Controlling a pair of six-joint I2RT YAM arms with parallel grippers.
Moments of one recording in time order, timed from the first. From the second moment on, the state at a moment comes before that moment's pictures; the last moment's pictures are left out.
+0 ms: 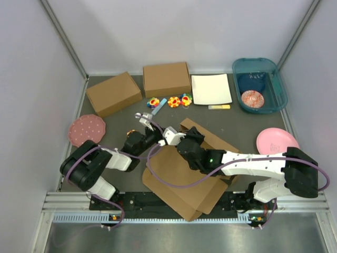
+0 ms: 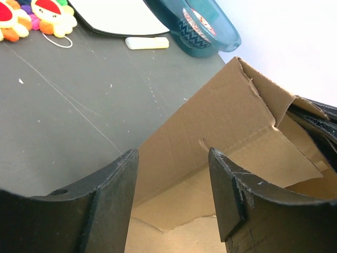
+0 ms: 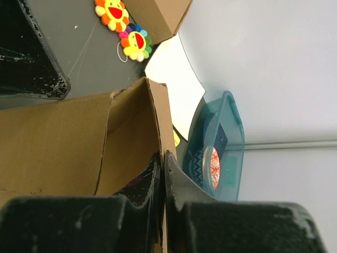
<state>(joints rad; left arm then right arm) -0.60 1.52 0.33 1.18 0.24 -0.66 1.24 1.36 0.82 0.07 0.98 -0.64</state>
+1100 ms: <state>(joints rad) -0.67 1.52 0.30 1.29 0.17 -0.36 1.24 1.35 0.82 0.04 0.96 -0.61</state>
